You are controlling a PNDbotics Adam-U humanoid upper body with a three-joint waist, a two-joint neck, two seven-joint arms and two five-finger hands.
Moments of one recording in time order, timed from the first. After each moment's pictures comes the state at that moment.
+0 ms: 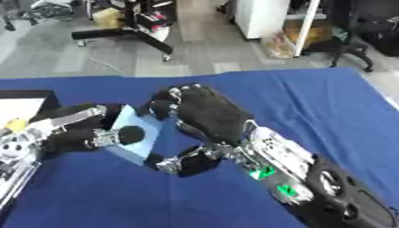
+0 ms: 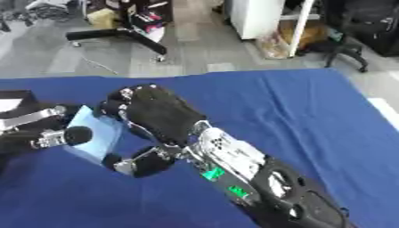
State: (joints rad) left arm -0.65 0.48 -0.41 -1.73 0.03 0.46 -0.58; right arm -0.67 -0.33 0.59 -1.87 1.02 -0.03 0.17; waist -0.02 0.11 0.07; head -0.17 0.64
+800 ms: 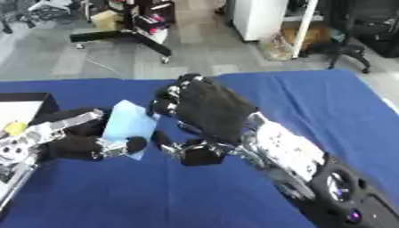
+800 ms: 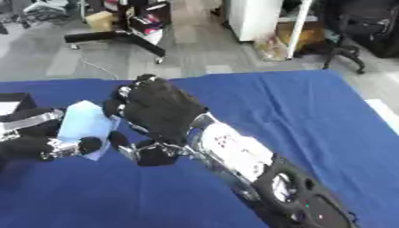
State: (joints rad) left arm -0.65 0.47 -0.41 -1.72 0.02 0.48 -0.53; right arm -0.68 -0.33 0.56 -1.91 1.18 -0.07 0.27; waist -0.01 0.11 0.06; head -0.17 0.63
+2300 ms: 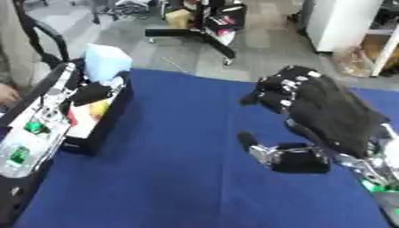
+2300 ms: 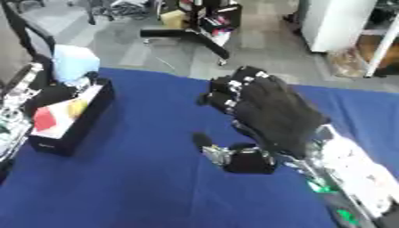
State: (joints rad) left arm -0.50 0.56 -0.08 -1.54 -0.05 0.49 0.23; right arm -0.61 -0.41 0.48 -1.98 1.13 -0.17 0.17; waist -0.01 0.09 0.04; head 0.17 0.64
